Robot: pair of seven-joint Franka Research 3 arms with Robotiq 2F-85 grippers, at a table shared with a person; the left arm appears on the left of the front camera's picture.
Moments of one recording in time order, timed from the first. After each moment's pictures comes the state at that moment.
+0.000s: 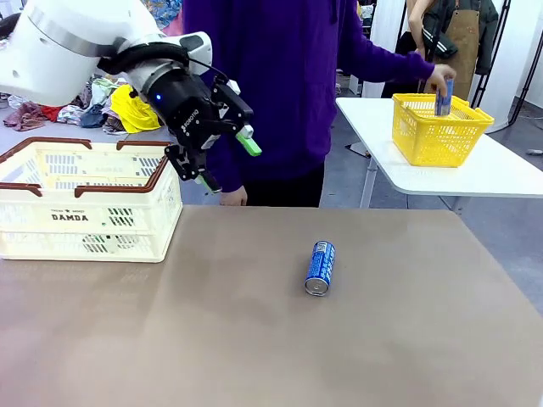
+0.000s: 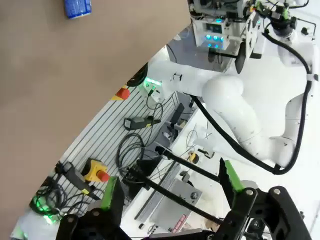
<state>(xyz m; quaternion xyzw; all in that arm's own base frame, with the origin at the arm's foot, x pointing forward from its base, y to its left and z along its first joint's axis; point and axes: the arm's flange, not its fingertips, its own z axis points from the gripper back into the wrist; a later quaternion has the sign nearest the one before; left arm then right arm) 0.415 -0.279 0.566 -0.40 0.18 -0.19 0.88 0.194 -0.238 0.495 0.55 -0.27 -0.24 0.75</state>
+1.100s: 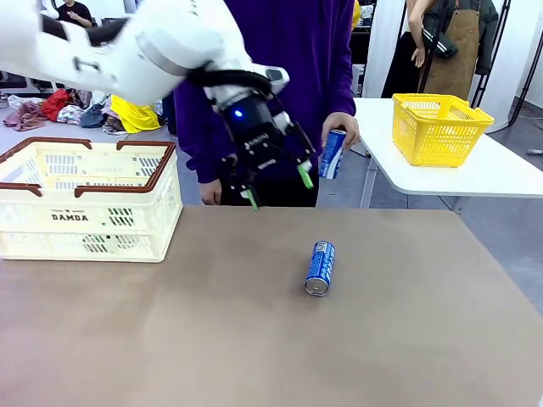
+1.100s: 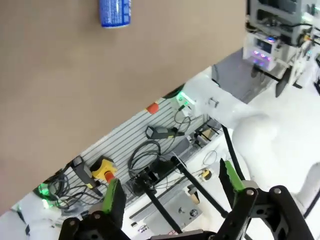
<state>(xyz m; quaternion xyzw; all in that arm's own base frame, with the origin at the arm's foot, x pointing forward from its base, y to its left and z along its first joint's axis) 0.449 -0.392 0.525 -0.25 0.22 -0.11 0.94 0.194 -0.238 0.495 0.55 -0.27 -0.24 0.75</state>
